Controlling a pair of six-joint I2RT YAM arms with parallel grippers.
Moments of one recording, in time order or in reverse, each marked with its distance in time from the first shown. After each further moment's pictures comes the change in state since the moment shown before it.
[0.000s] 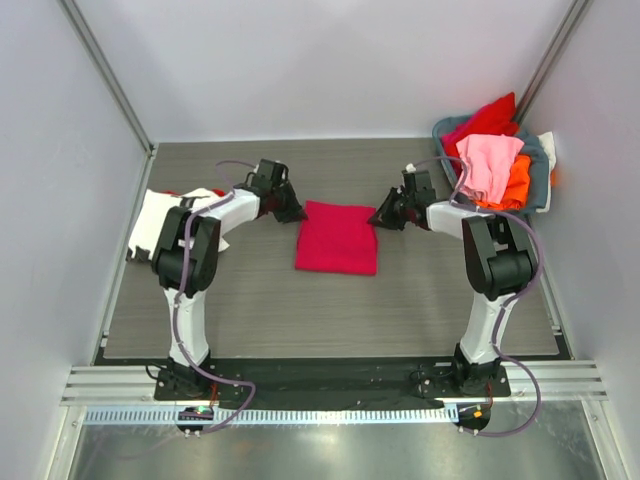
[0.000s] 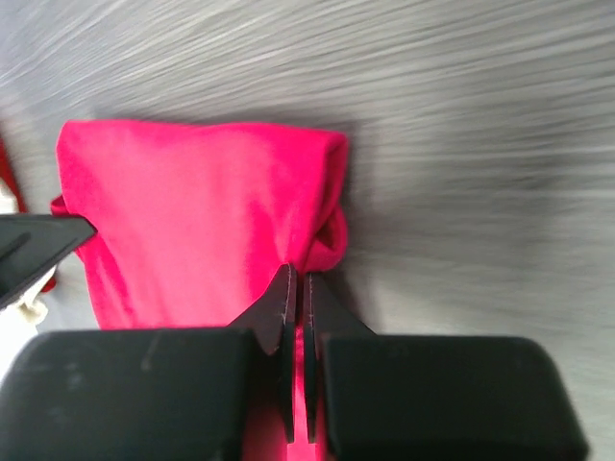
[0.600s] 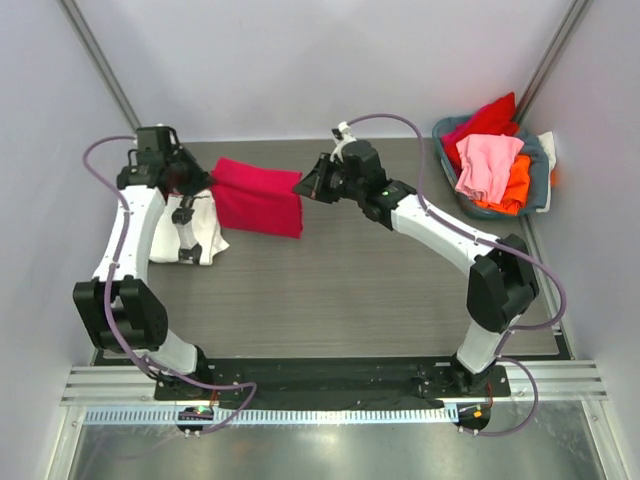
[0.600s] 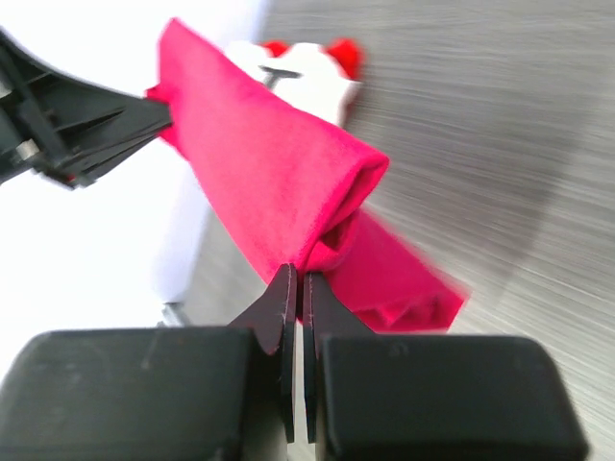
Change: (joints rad) left arm 0.401 -0.516 0.042 -0.419 -0.042 0.119; right arm 0.404 -0.212 0.273 -0.028 0.101 0.087
